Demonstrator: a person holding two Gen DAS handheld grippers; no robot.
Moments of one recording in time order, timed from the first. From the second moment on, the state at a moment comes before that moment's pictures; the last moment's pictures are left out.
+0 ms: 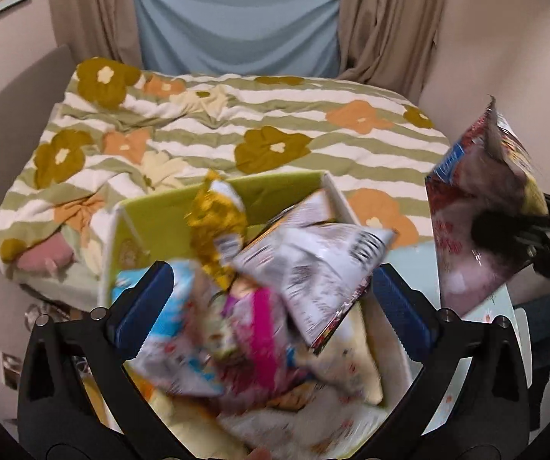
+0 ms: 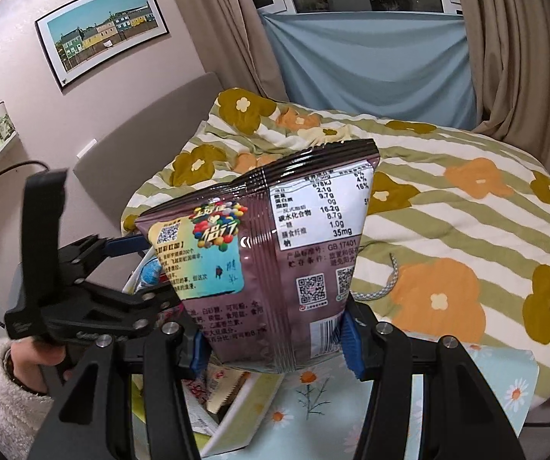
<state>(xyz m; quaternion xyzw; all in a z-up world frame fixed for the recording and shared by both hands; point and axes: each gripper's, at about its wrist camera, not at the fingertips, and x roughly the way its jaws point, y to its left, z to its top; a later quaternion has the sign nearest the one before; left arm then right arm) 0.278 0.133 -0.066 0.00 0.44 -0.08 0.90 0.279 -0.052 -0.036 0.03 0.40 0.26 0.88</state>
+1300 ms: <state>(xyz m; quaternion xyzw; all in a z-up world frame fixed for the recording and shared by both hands) 0.121 0.160 -0.008 0.02 0.37 0.02 0.93 0.157 -0.026 0.018 0.04 0.33 0.21 0.92</state>
